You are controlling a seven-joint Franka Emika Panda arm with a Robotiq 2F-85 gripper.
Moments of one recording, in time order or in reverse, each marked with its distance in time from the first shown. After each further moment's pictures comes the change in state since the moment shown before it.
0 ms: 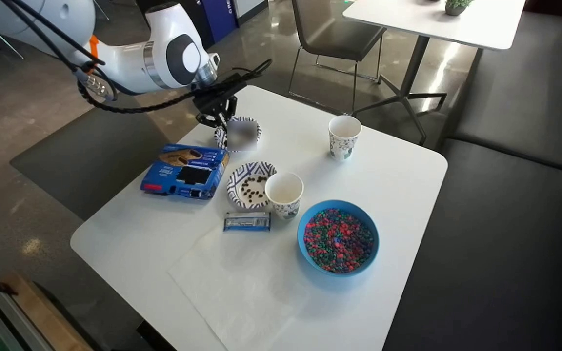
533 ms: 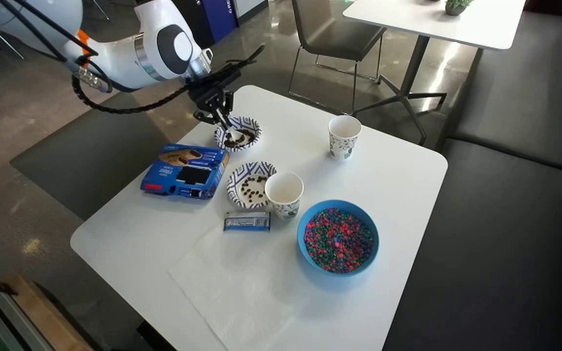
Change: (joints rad) arm 0.039 -0.015 -0.017 0.017 -0.080 -0.066 0.010
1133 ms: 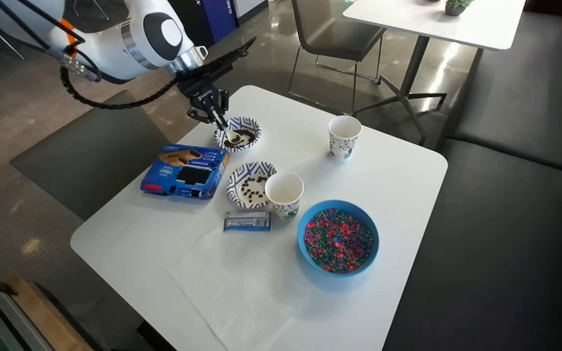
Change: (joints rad) arm 0.034 -0.032 -0.004 0.010 -0.041 -0.156 0.059
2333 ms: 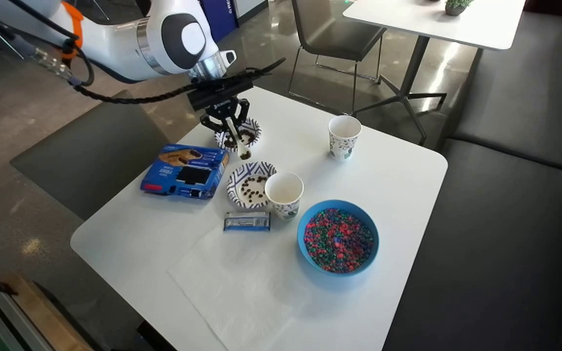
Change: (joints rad) arm -0.155 -0.137 0.015 -0.185 0.085 0.058 0.115
